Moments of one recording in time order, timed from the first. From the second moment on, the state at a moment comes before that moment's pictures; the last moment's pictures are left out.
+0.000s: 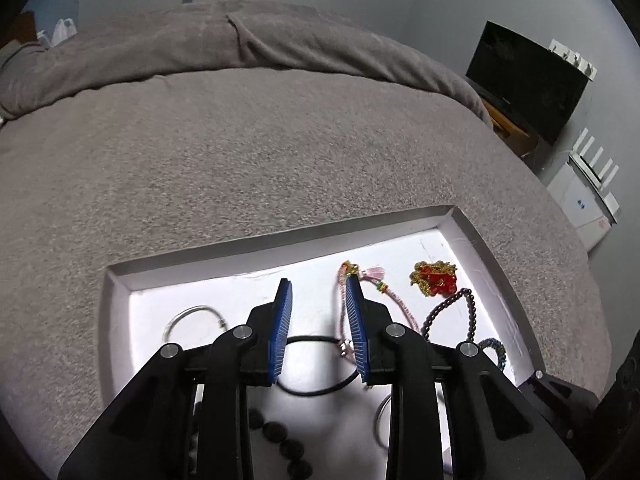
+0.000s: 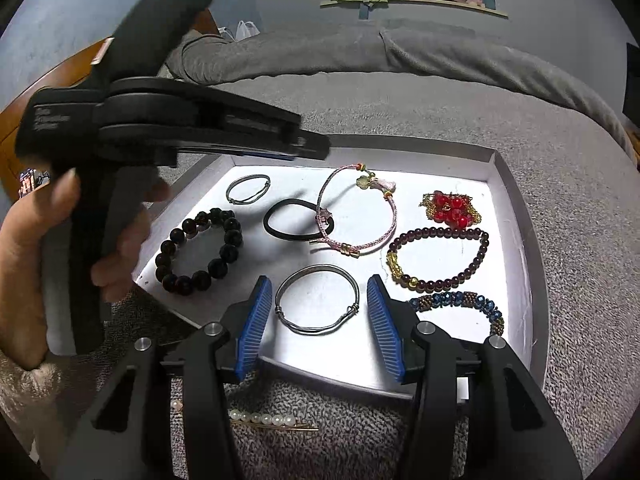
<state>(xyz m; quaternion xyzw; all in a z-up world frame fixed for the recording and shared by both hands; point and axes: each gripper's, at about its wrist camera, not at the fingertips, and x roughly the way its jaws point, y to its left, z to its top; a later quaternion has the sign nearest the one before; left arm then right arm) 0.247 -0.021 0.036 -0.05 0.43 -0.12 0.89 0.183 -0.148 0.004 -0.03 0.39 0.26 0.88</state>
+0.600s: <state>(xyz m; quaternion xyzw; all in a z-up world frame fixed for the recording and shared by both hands) 0.196 -0.001 0.074 -0.01 0.39 -0.05 0.92 0.155 -0.163 0.028 -0.03 0.34 0.24 0.91</state>
